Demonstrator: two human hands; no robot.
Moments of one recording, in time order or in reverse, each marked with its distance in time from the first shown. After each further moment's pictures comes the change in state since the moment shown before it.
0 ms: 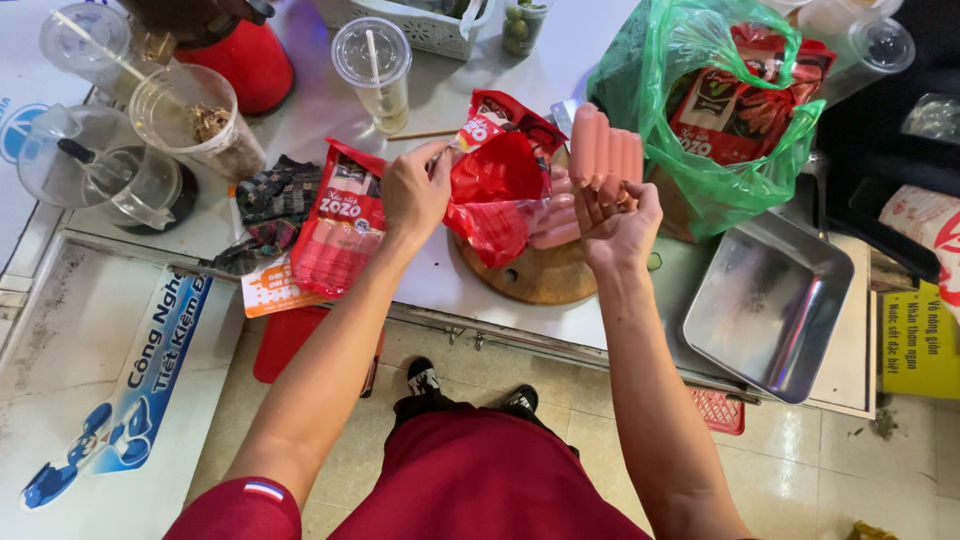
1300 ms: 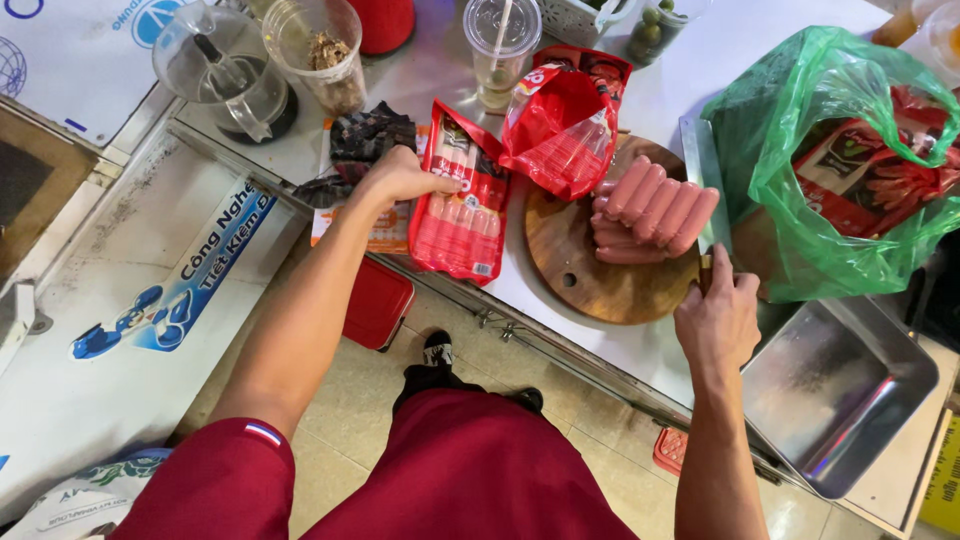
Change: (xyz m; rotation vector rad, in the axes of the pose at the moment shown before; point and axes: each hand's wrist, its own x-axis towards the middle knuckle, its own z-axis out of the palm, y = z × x) left_hand -0.003 -0.105 -0.106 0.073 -0.525 -0.756; right_hand -0.077 -0.029 -0.022 -2.155 0.076 -0.647
